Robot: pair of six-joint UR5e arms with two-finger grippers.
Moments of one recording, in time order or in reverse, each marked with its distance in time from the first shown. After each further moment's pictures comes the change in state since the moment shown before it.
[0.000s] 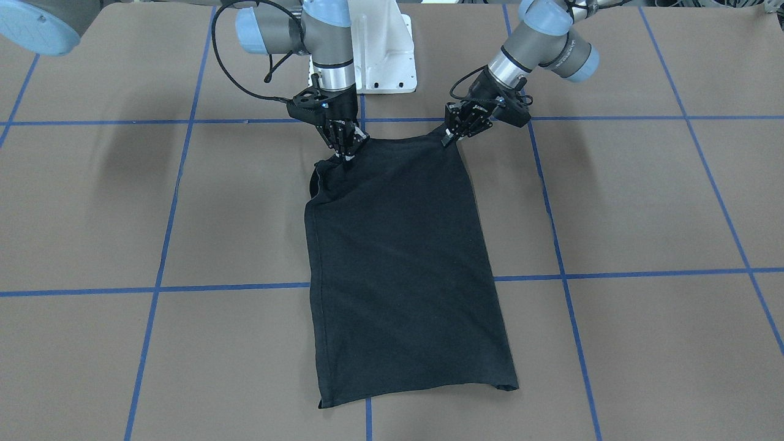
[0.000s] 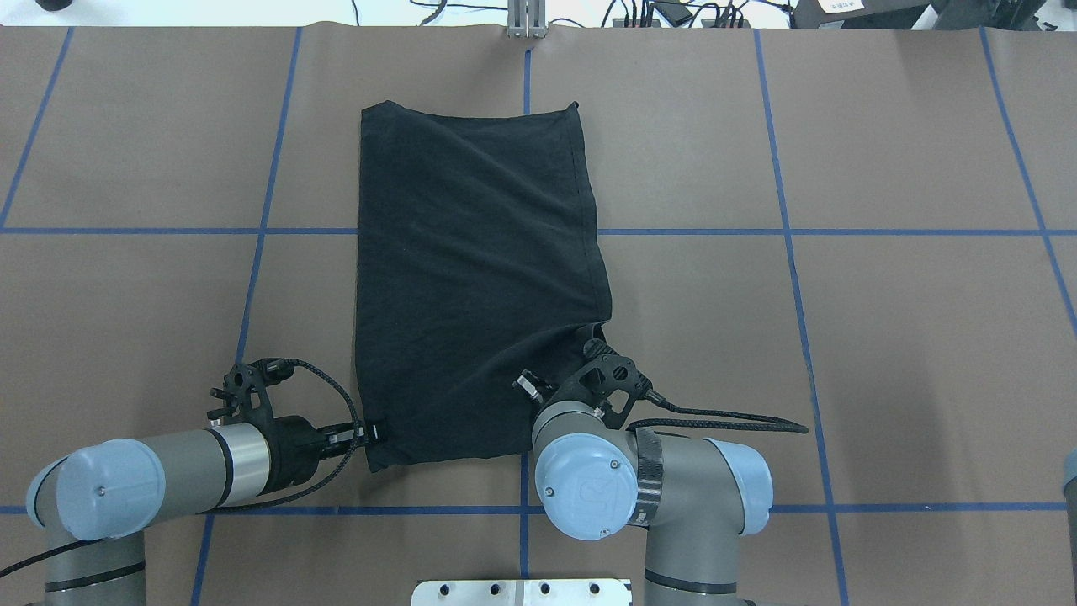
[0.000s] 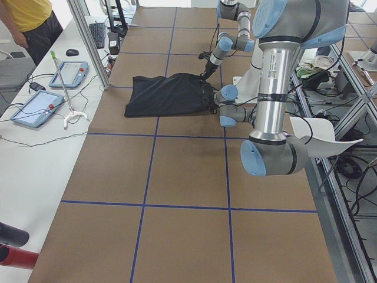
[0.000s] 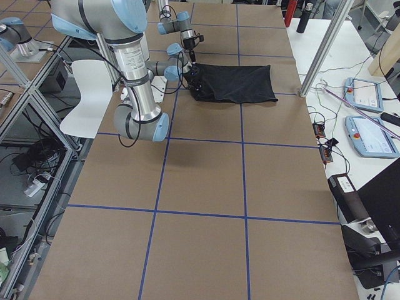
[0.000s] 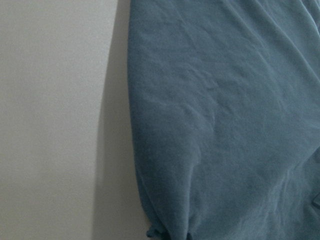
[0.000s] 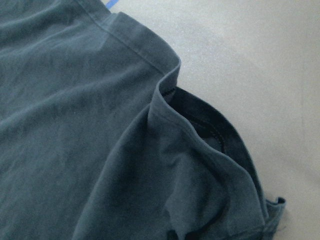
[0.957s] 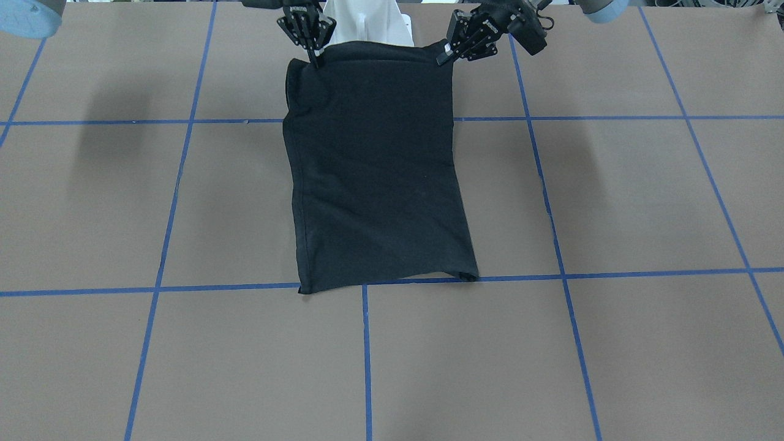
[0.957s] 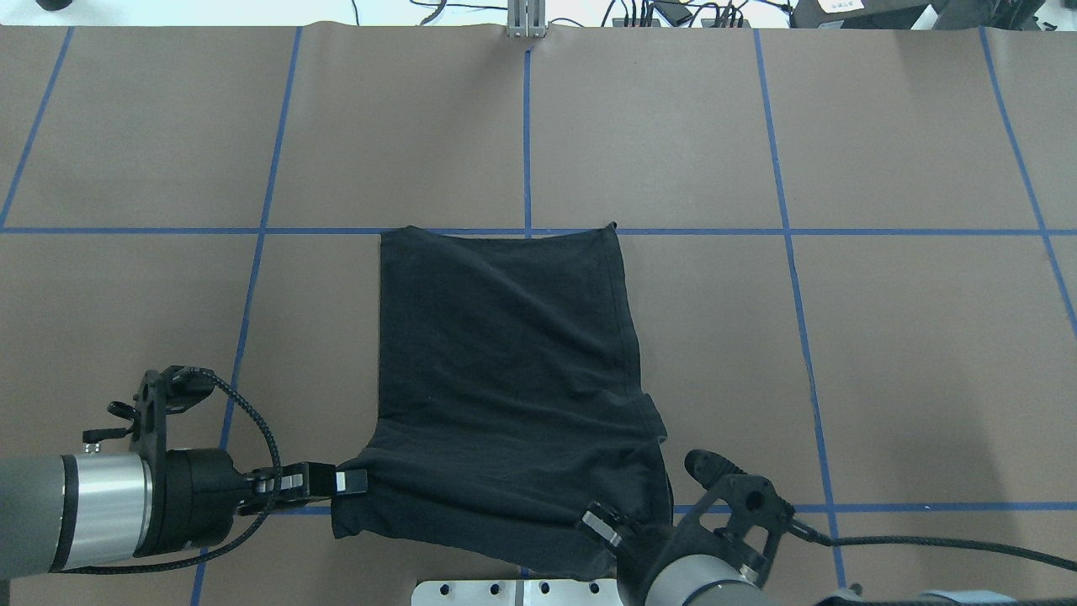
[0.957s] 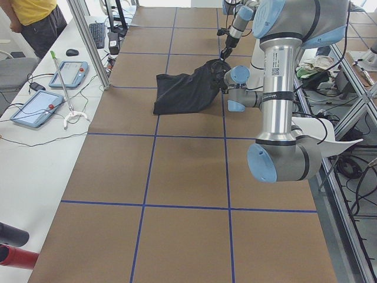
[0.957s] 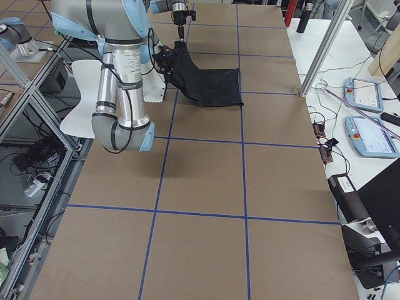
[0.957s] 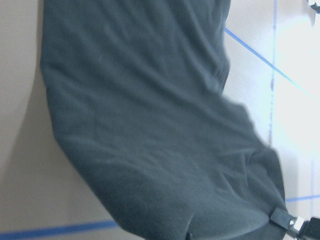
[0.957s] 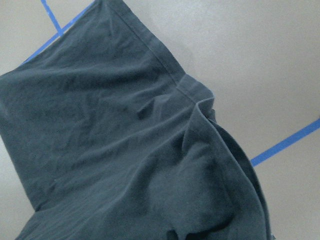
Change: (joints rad) left arm 0.024 0.156 -0.403 0.039 -0.124 -0.003; right arm -0.268 -0.180 0.654 -0.427 -0.070 0.054
